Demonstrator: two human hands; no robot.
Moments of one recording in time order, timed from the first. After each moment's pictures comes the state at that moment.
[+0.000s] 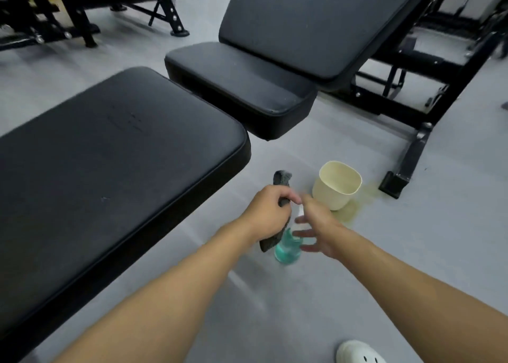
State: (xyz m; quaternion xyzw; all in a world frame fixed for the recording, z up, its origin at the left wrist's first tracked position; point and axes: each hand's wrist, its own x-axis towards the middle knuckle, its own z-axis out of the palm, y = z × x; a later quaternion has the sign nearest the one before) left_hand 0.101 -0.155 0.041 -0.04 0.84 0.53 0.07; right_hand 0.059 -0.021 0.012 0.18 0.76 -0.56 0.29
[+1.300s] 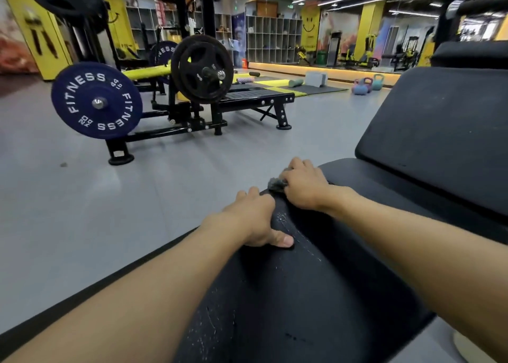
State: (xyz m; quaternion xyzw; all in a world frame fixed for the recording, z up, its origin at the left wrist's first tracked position) left_hand 0.106 -0.436 0.188 -0.18 0.97 0.11 0.08; right_hand -0.041 -0.359 0.182 -0.44 0.89 -0.06 -0.06
